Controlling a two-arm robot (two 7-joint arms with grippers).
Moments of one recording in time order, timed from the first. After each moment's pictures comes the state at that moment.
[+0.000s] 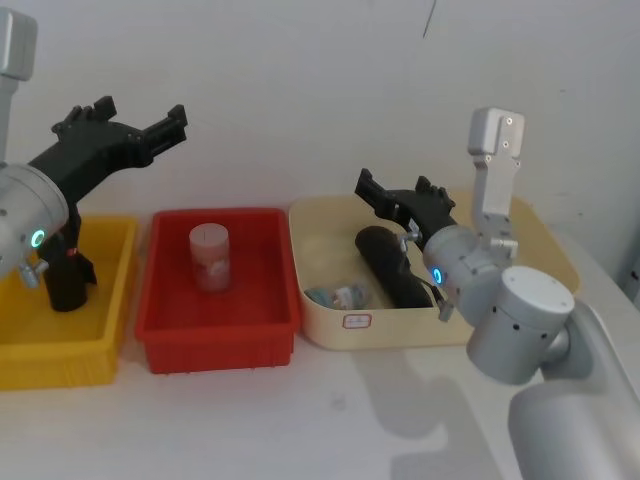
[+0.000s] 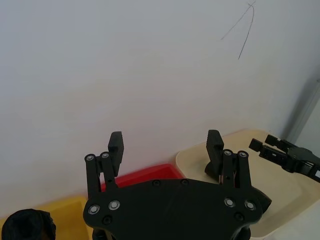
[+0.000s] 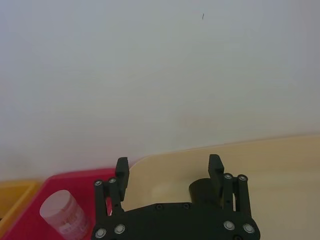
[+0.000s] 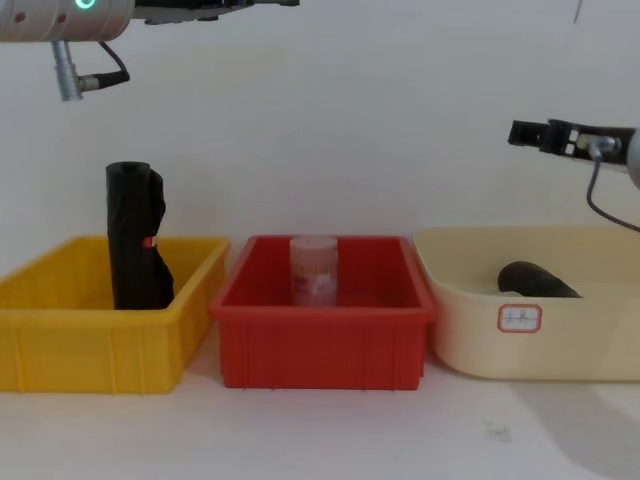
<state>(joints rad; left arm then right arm) -0.55 0.23 0.29 -1.64 -0.49 0.43 -0.18 0.46 -0.05 -0.02 -1.40 0.19 0.32 0.05</state>
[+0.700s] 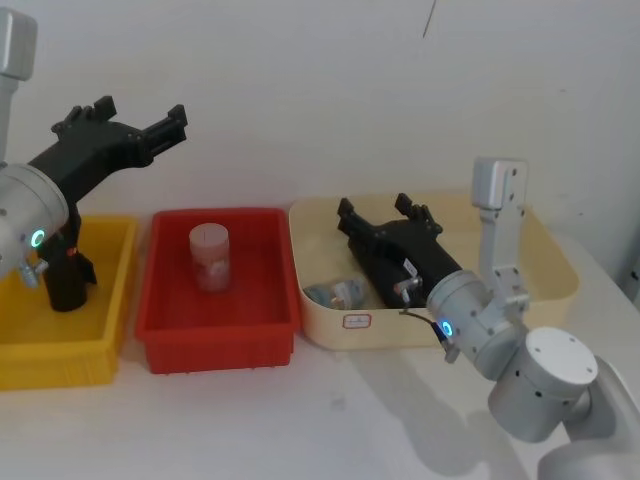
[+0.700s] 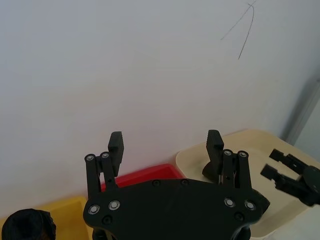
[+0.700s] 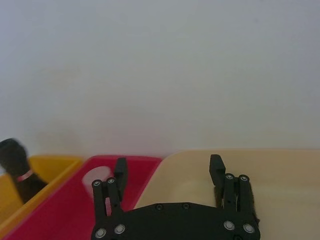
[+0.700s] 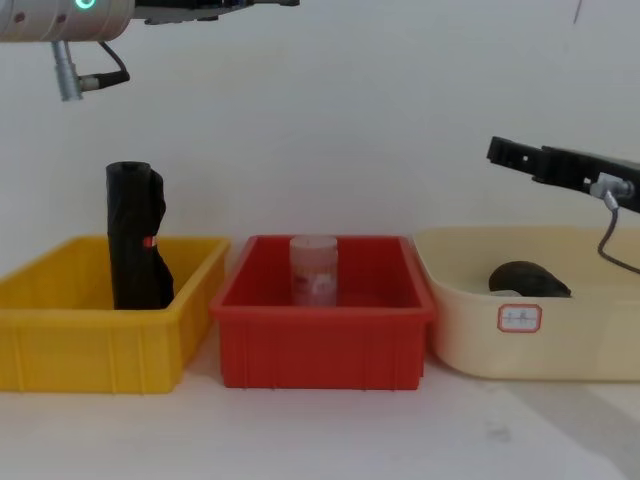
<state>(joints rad) -0.55 0.23 0.29 -1.64 -0.49 0.43 -0.18 0.34 0.04 -0.07 -1.43 0.25 0.11 0.27</state>
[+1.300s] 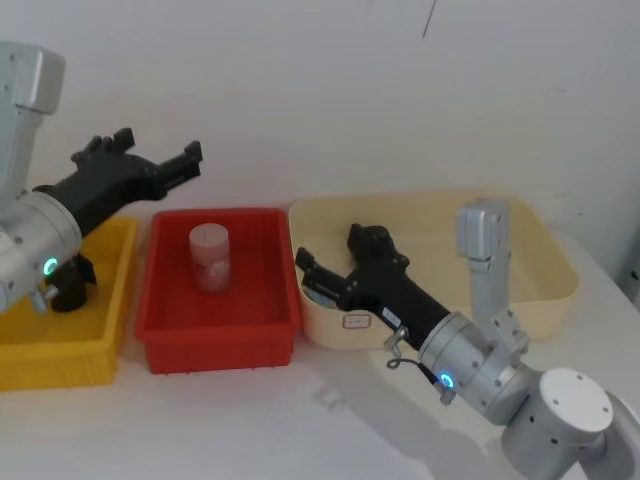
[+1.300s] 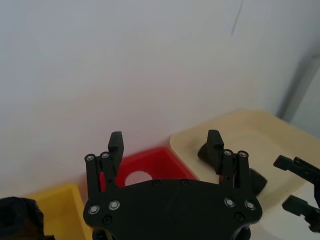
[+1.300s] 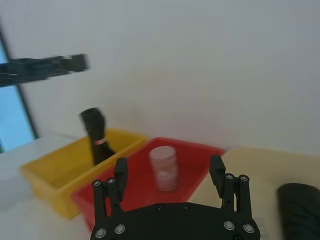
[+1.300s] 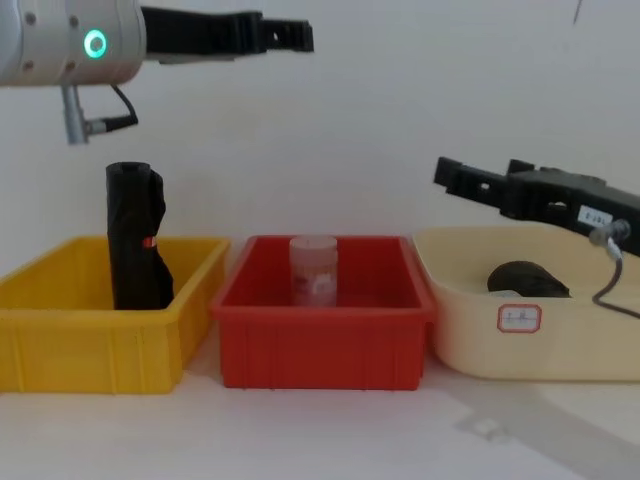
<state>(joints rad) -0.54 0.26 0.33 -1.60 -0.48 0.41 -0.22 0.24 0.13 -0.14 -1.49 0.31 0.02 0.51</state>
